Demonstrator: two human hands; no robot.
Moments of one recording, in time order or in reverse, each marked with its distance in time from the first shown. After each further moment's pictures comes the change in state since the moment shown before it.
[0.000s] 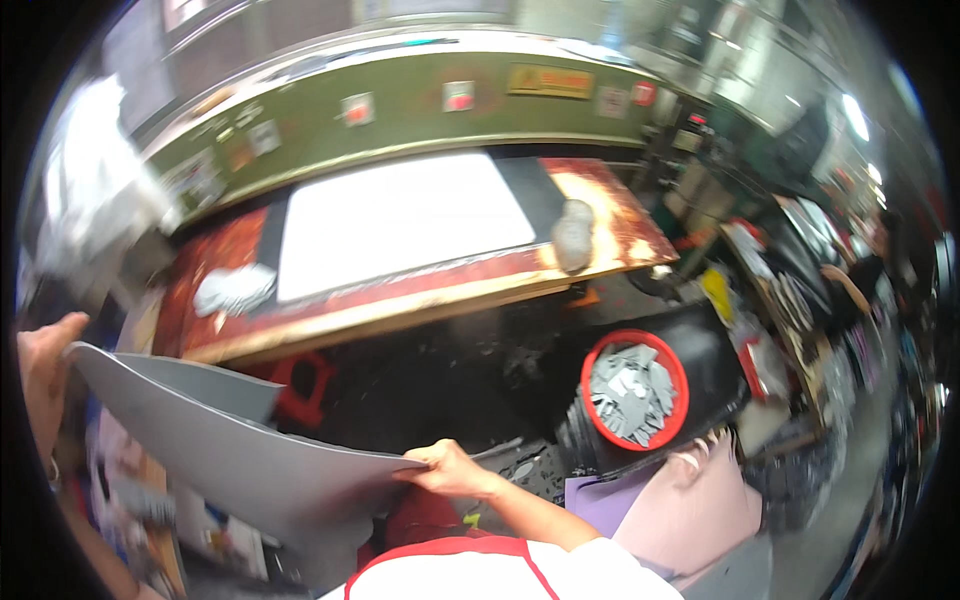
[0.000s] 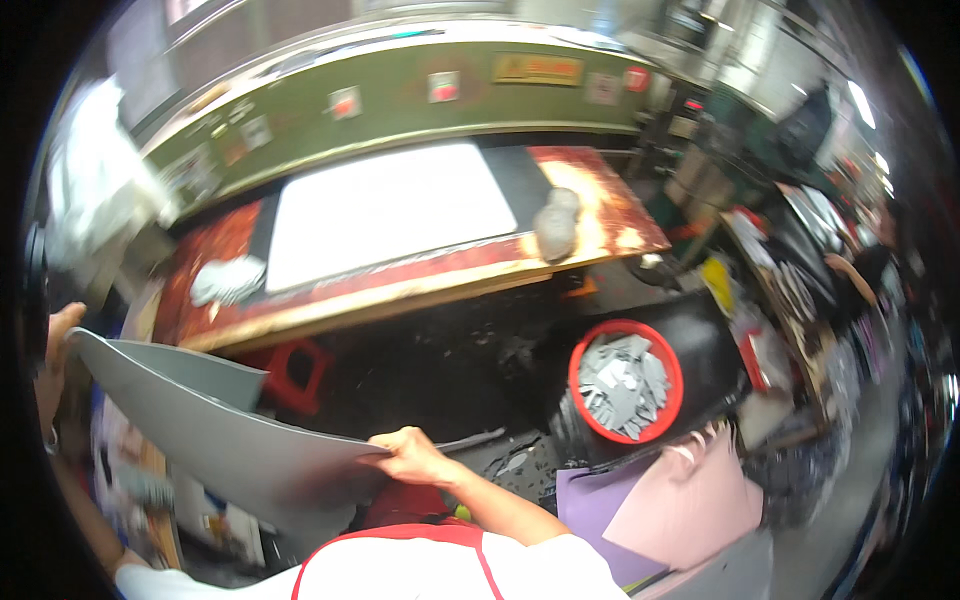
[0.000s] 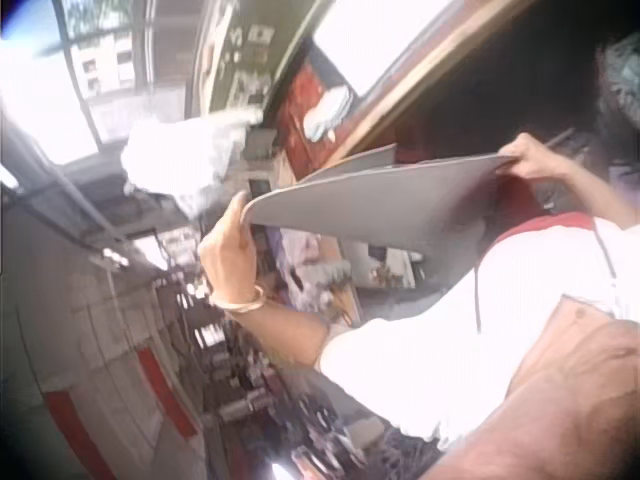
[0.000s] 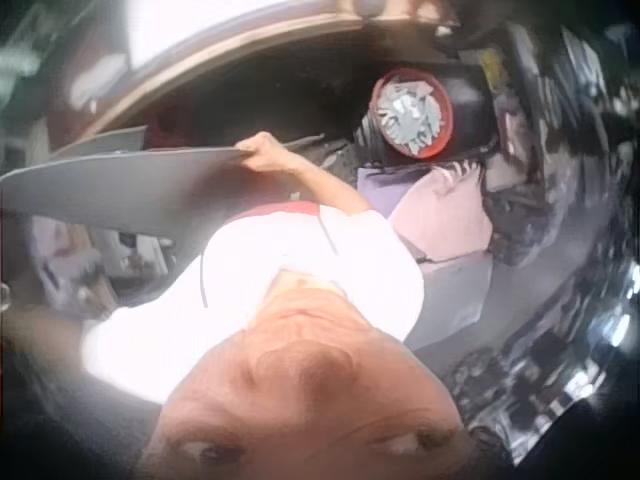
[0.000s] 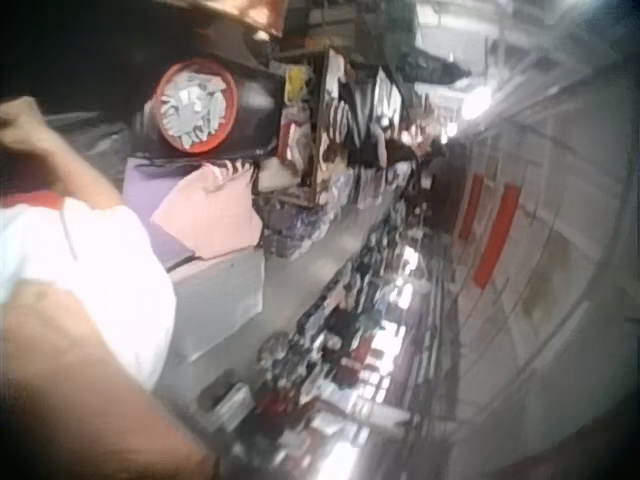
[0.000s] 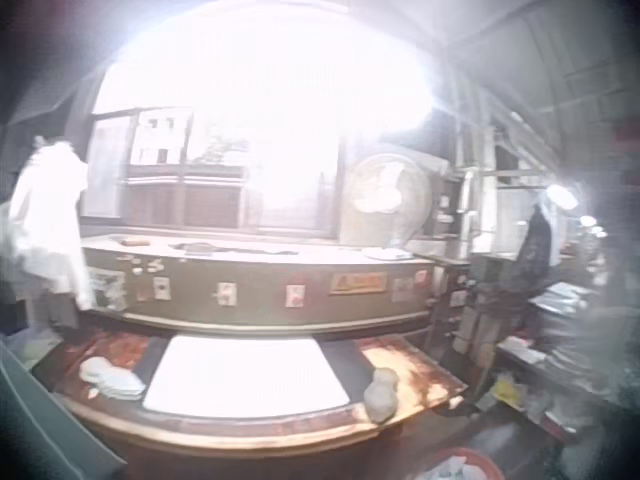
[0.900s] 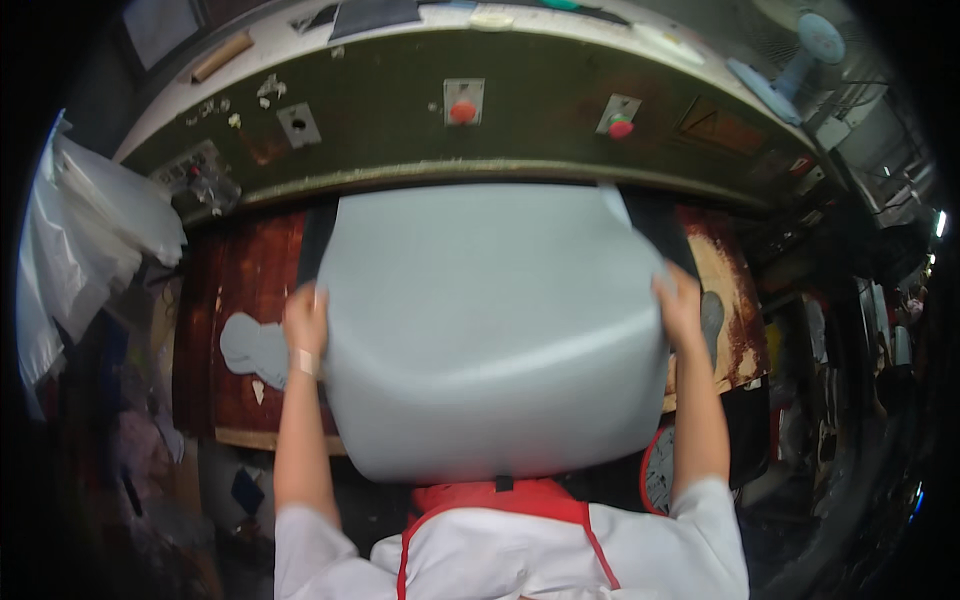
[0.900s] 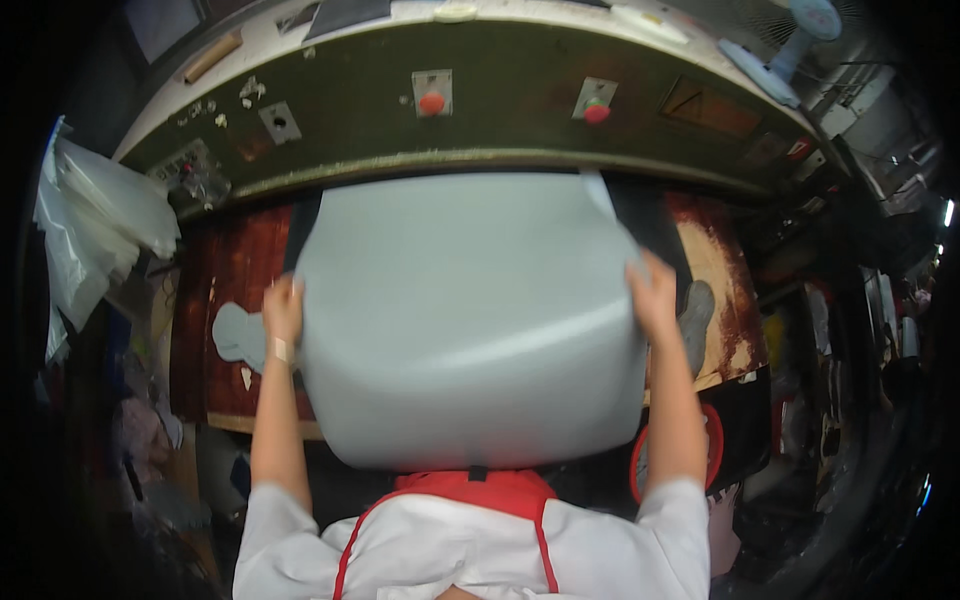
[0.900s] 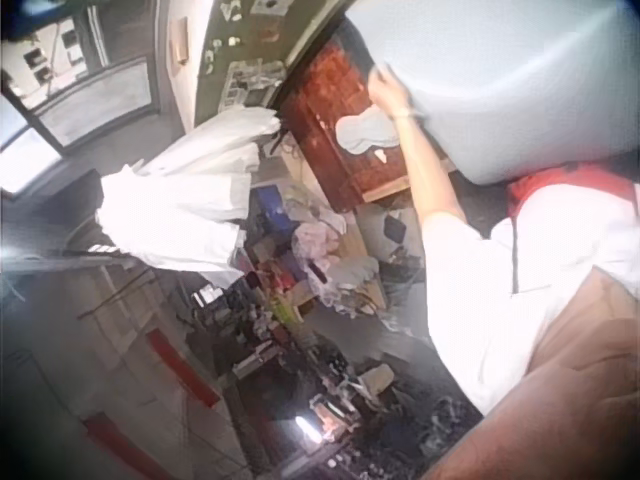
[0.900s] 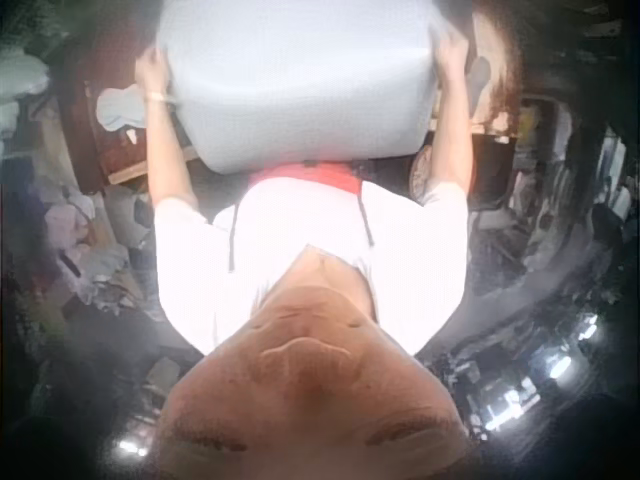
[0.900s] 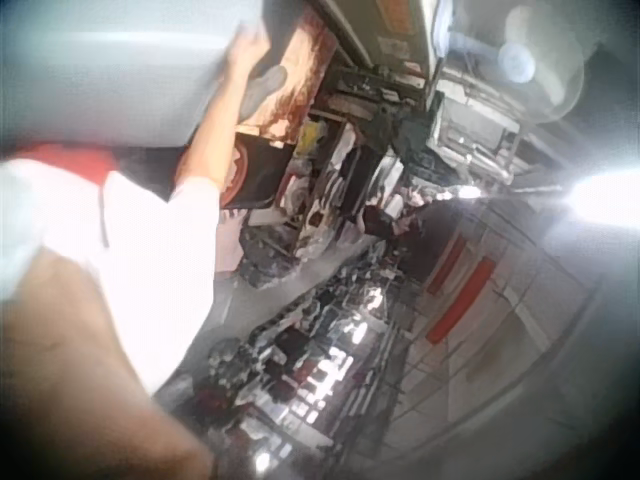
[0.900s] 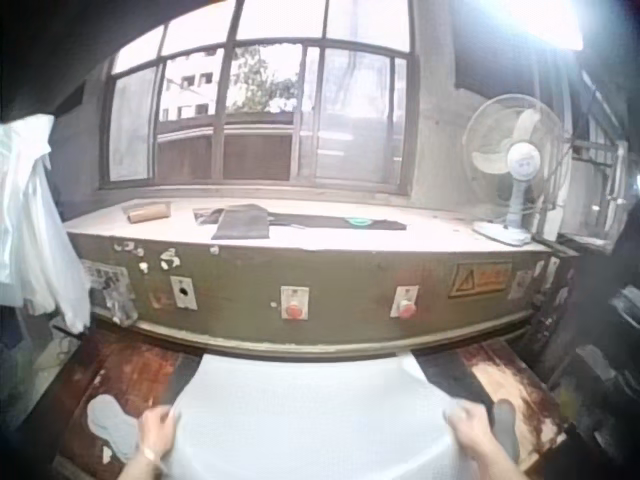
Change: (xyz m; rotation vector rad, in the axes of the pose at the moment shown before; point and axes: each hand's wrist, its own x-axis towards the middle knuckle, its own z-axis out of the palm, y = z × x) left_hand 0.307 -0.027 0.494 -0.898 0.125 -0.908; right_hand 0.269 0.018 -0.395 -0.468 0.846 0.150
